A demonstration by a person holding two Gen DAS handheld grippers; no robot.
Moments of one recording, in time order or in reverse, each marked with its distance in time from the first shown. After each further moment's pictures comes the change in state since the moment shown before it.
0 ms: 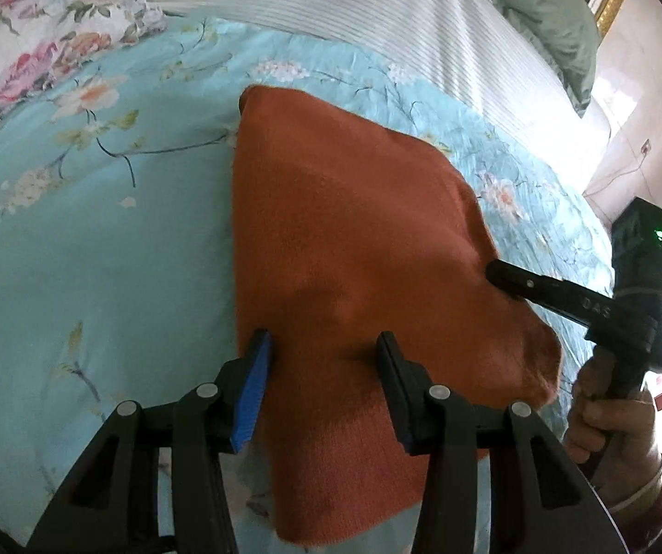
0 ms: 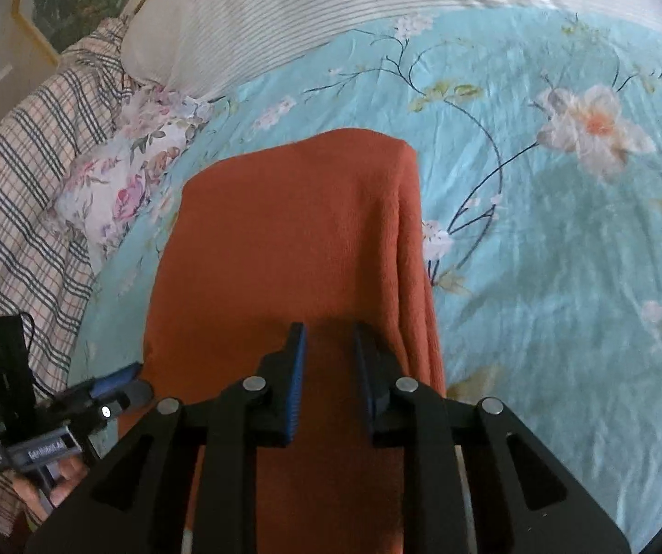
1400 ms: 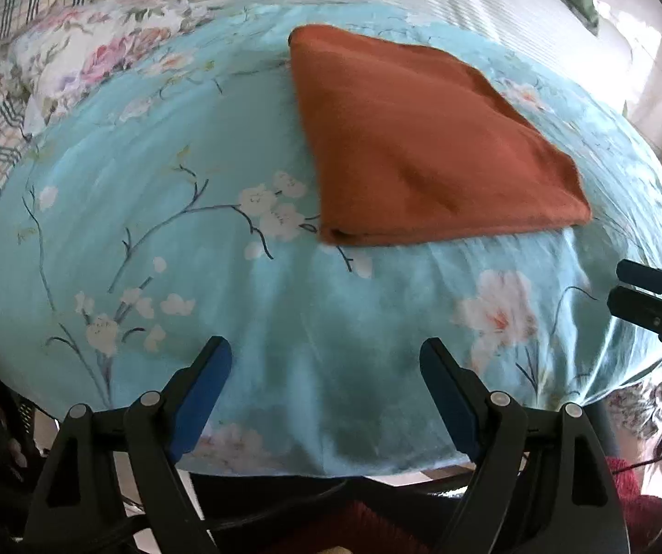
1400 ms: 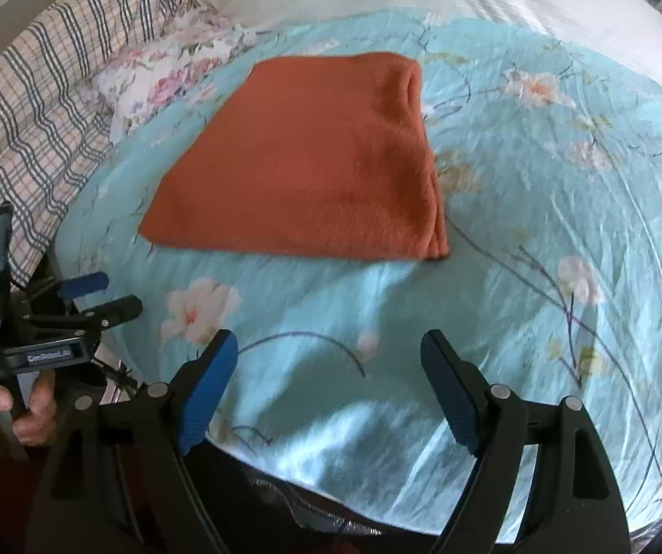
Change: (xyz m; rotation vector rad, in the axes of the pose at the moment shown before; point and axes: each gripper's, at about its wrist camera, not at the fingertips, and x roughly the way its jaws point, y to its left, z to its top) left arm -0.066 -0.015 -0.136 0.111 0.050 0.281; right arm -0.082 0.036 -0.147 -0.211 0.078 -0.141
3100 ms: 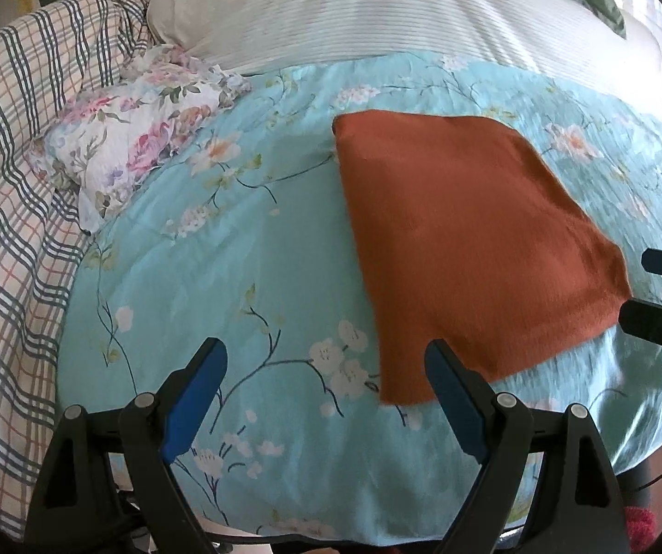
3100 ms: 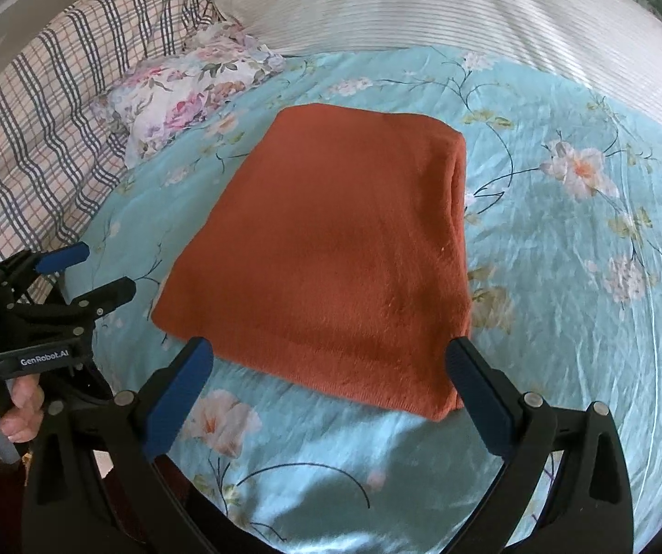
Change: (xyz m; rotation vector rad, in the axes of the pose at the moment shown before) left arm -0.020 -0.004 0.082 0.050 -0.086 0.224; right arm 0.010 0.013 0.082 -0.073 -0.043 0.041
